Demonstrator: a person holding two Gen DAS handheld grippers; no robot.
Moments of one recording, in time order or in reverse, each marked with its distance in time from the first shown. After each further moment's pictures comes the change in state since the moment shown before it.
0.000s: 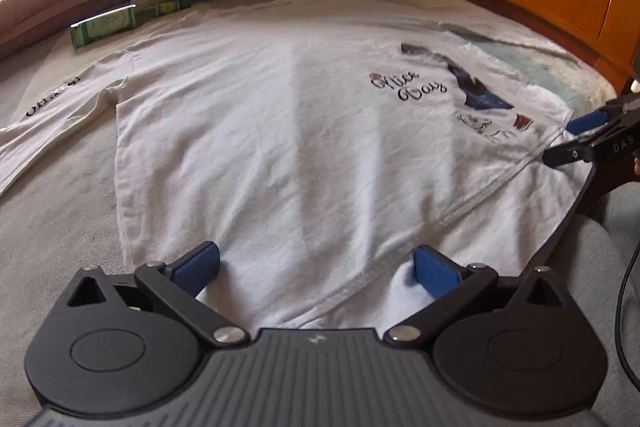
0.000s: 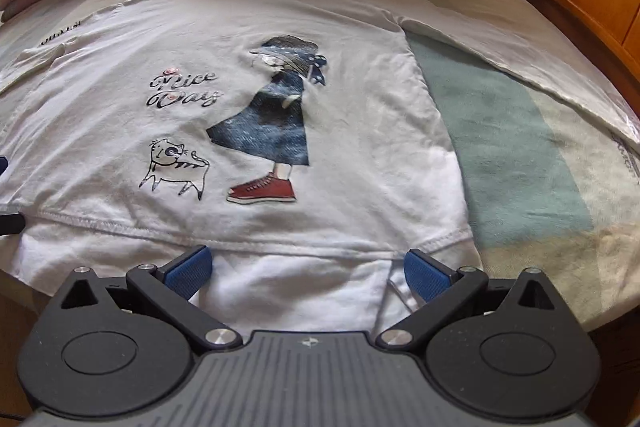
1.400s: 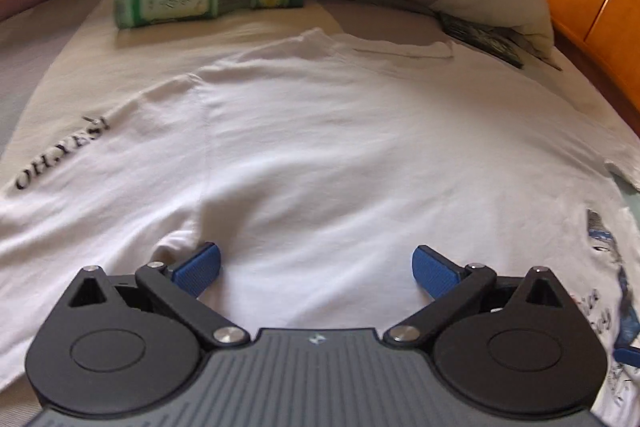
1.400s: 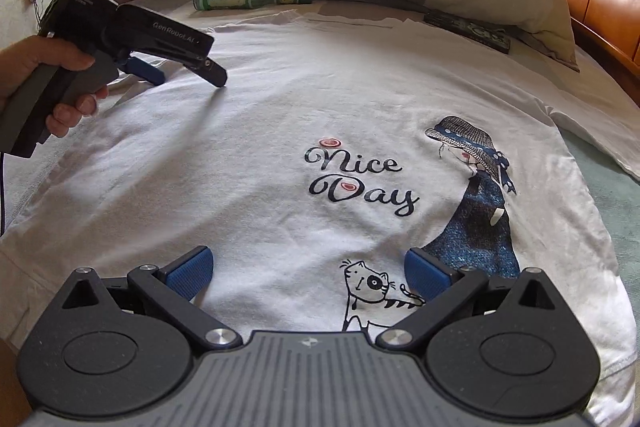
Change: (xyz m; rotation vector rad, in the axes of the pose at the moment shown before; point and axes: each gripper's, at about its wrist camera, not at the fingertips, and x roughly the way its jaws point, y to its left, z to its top) left arm 0.114 0.120 0.142 -0.270 0.075 0.158; right arm 0.045 0.124 0.044 -0.122 -0.166 0.119
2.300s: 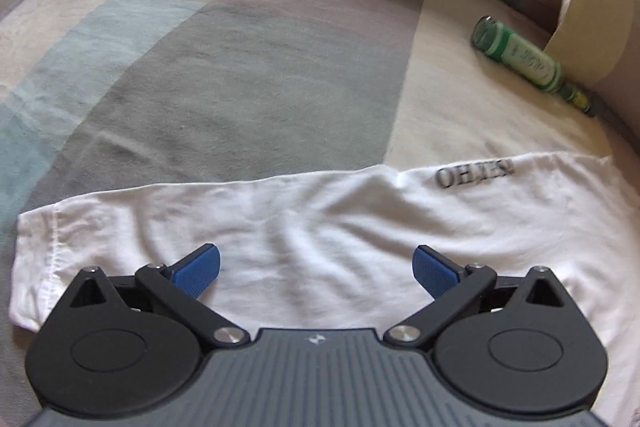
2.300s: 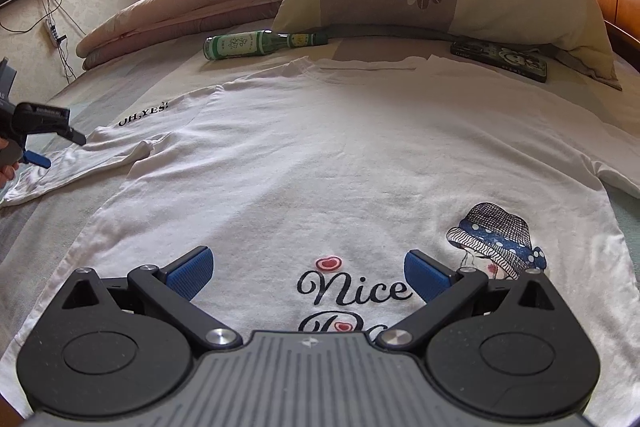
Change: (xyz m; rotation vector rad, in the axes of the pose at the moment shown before) left arm -0.054 0.200 -0.019 -0.443 0.100 0.506; right arm 0.024 -0.029 0.061 0.060 -0.078 0.160
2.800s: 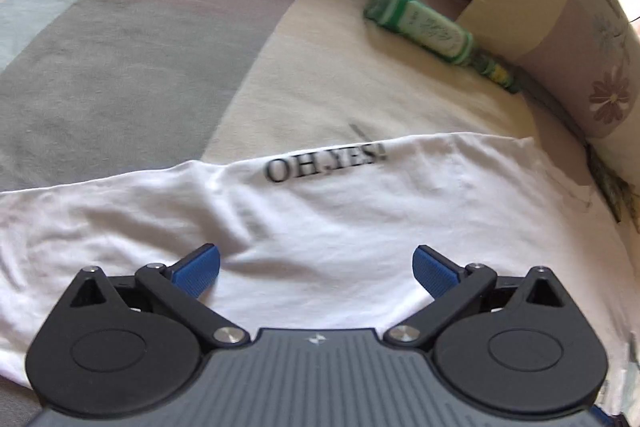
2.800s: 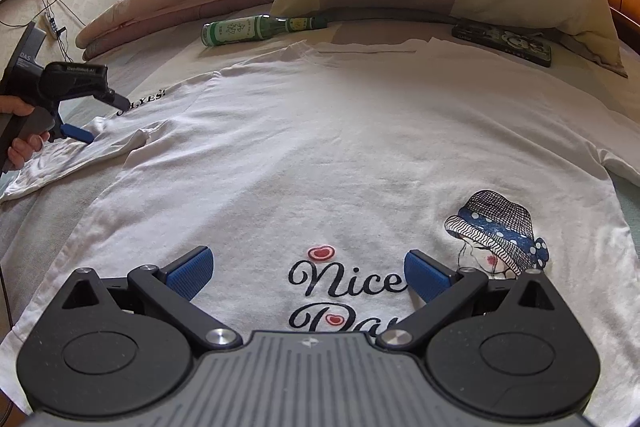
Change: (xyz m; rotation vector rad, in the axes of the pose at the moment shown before) left arm 0.005 -0.069 0.016 -0.012 0.033 -0.299; right arm 0.012 -0.009 0.002 -0.008 0.062 0.016
